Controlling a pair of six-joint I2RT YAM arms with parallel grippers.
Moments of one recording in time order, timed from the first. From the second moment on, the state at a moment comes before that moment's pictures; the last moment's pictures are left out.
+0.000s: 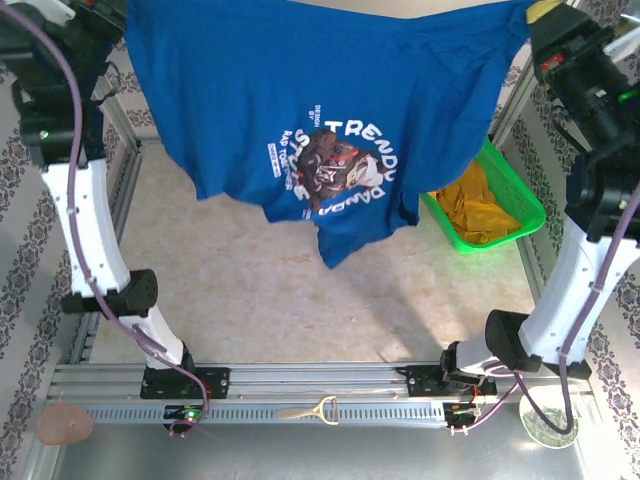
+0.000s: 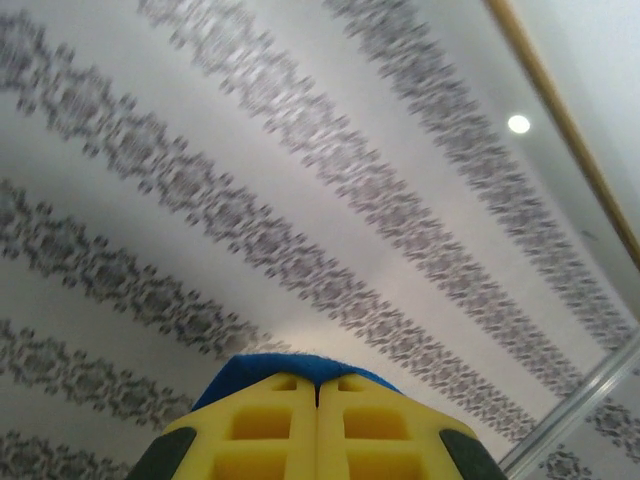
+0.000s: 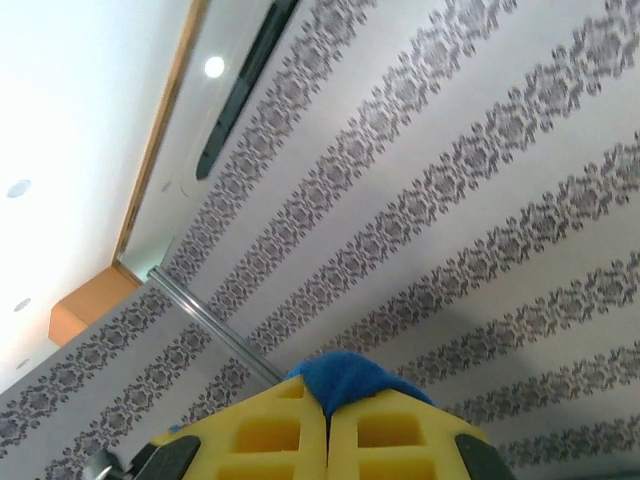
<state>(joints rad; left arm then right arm) 0.17 1.82 2.63 -0.55 0.30 -0.85 -0.18 1.51 2.51 -0.72 -0.57 1.04</state>
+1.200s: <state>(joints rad) 0.20 1.51 1.52 -0.15 0.47 -1.00 0.13 1.15 1.37 -0.42 -0.43 0.91</state>
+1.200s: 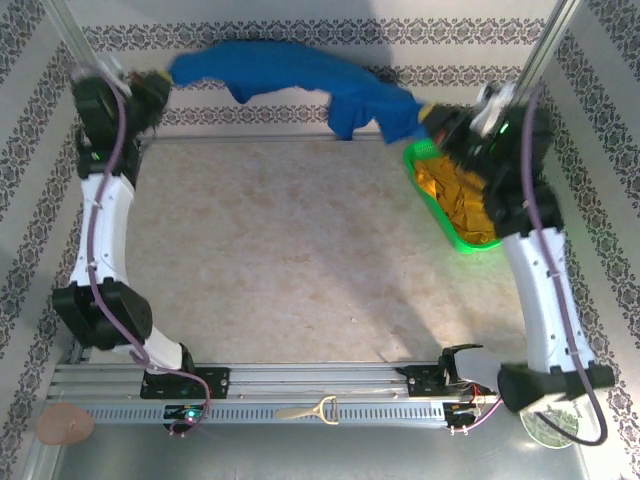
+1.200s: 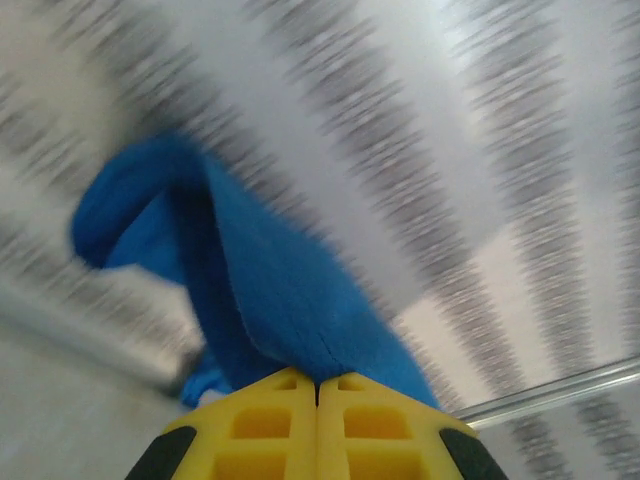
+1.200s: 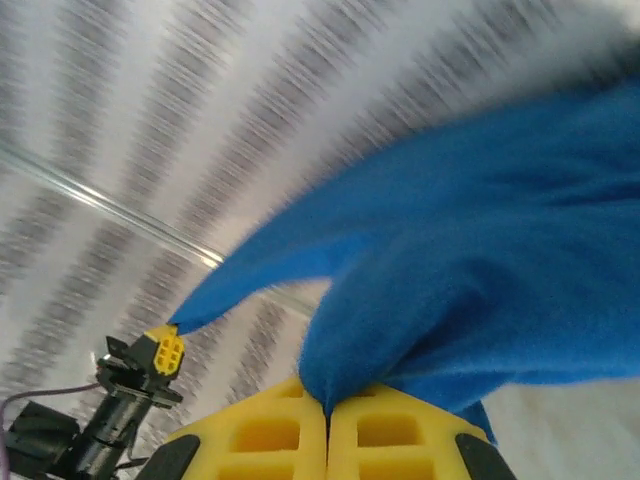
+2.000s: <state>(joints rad) 0.22 1.15 0.59 -0.38 0.36 -0.66 0.26 0.68 0.40 -0.74 -0.26 0.99</state>
